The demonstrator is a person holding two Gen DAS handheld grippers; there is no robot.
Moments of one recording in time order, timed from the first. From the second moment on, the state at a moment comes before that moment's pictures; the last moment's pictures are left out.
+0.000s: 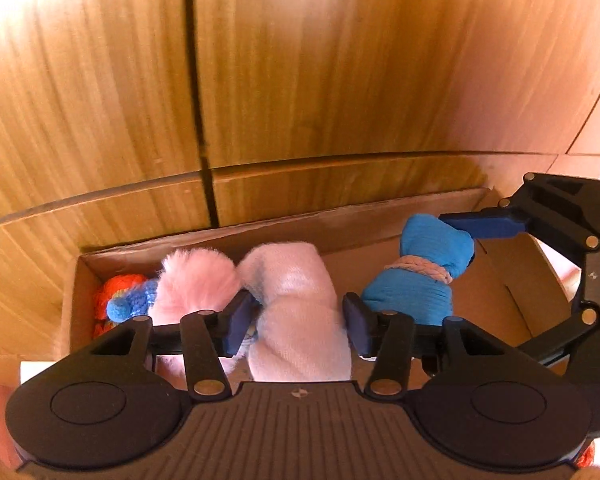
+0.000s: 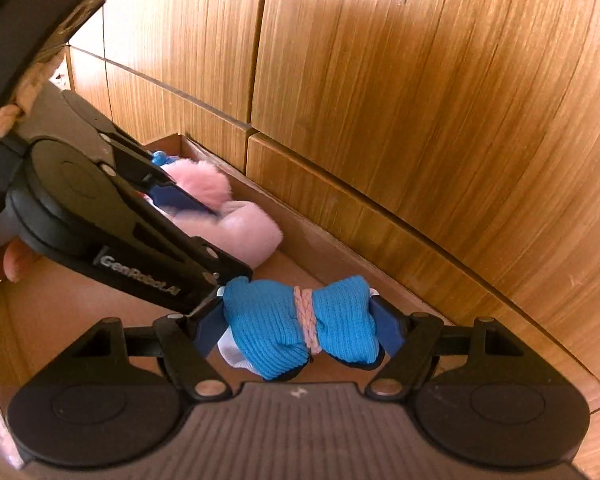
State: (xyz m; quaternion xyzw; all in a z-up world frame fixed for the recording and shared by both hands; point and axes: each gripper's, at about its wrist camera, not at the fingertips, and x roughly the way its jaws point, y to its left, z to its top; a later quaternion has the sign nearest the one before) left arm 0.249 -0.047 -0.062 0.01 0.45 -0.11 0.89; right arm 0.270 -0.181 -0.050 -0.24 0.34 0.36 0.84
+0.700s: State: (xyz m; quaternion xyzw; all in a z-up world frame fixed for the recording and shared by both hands) left arm 0.217 -0.024 -0.013 -0.06 0.41 -0.12 0.90; right arm 0.269 -0.176 -0.038 -0.22 0.34 0.37 0.84
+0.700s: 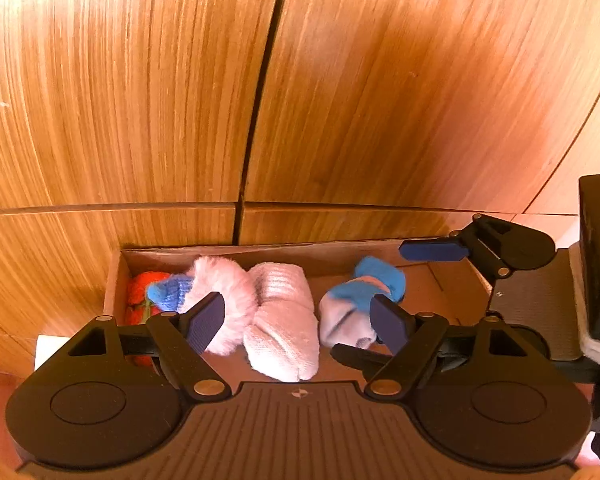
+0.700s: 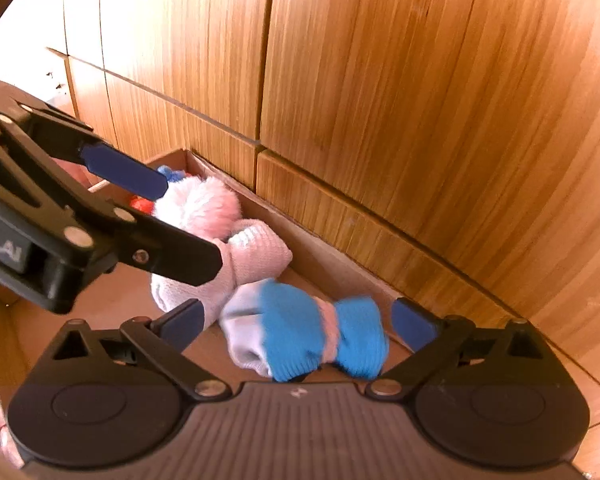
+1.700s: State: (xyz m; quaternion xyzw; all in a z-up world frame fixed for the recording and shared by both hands) left arm 0.013 0.062 0.079 -0.06 0.28 -0.13 0.95; right arm 0.019 -0.251 0.110 -0.10 0.19 0.34 0.92
